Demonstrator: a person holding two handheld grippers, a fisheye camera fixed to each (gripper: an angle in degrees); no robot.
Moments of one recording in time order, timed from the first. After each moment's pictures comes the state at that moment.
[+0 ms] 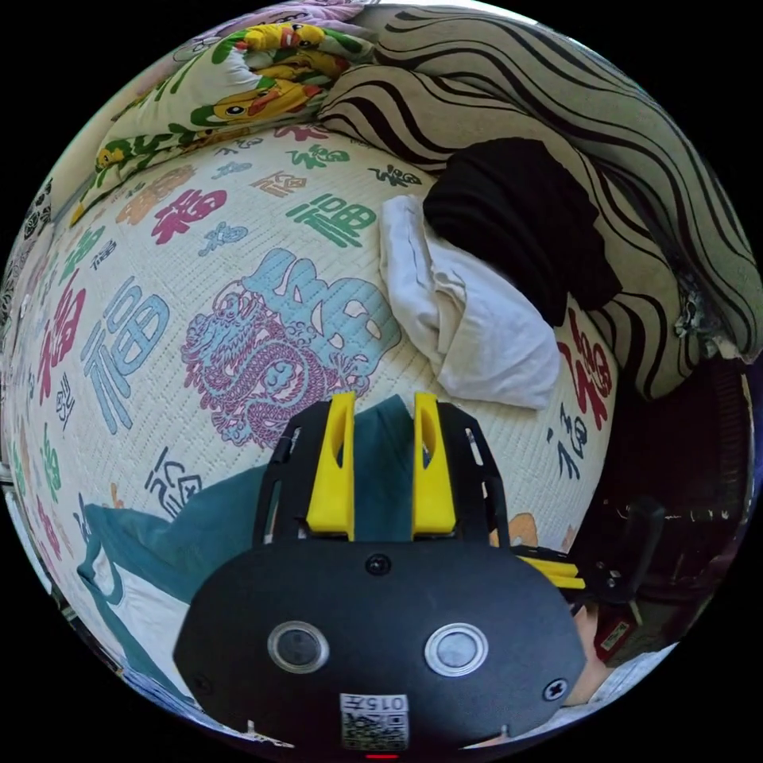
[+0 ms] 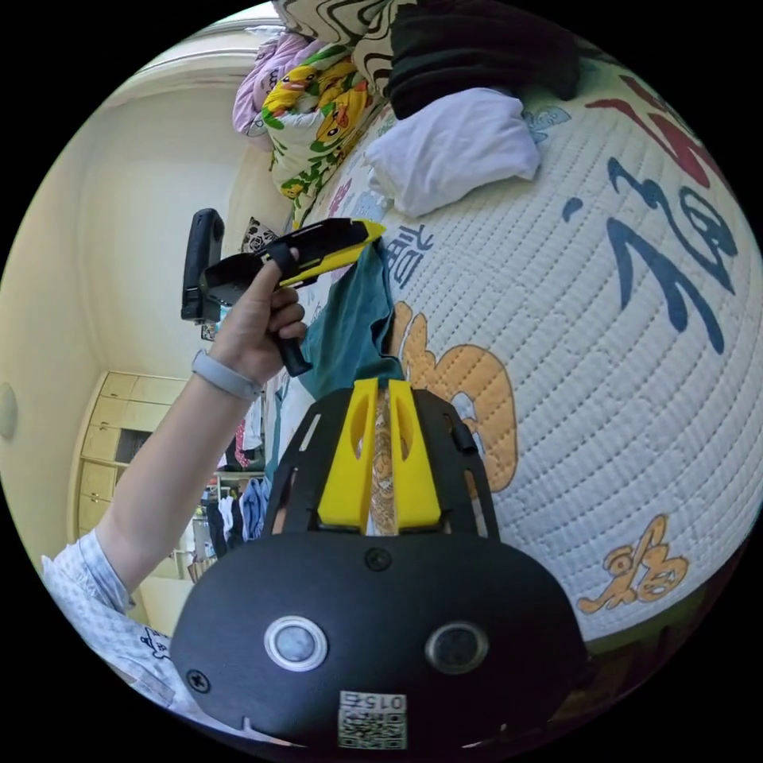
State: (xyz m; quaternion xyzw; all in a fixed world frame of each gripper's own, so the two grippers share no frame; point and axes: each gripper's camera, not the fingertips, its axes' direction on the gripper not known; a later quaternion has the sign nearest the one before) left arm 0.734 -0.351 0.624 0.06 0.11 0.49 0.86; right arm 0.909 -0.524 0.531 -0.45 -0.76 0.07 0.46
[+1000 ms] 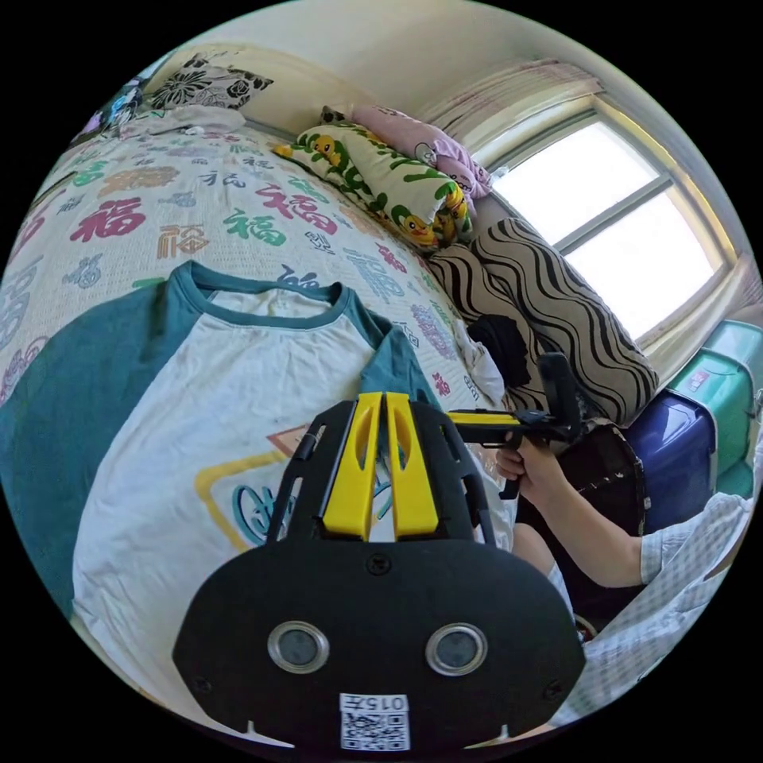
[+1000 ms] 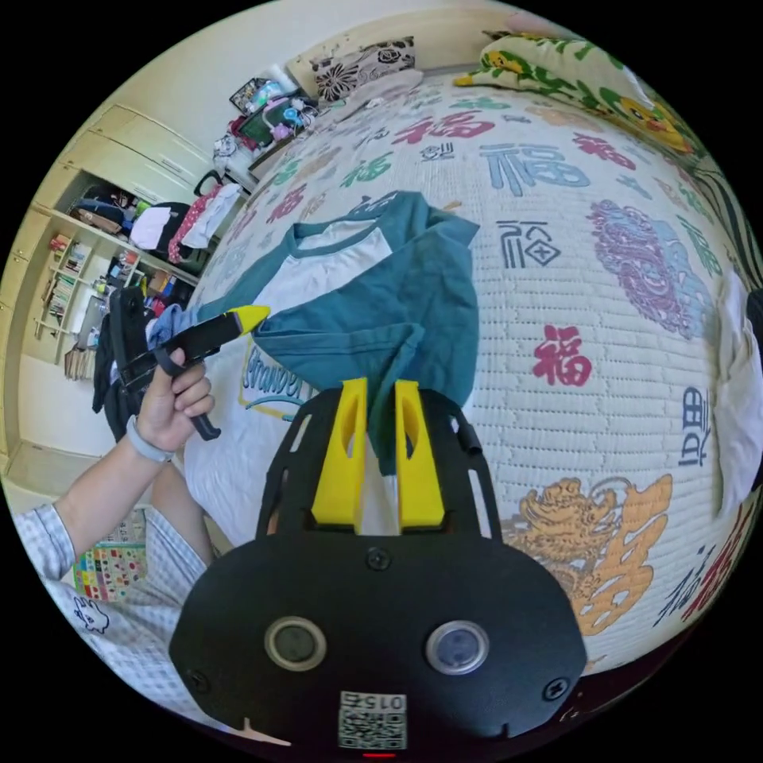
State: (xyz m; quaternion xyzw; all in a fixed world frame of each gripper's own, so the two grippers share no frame) left arm 0.286 -0.458 0.606 0.17 0.38 0.27 0.87; right arm 0.780 -0.532 0.295 -0.27 -0.77 -0.34 0.47
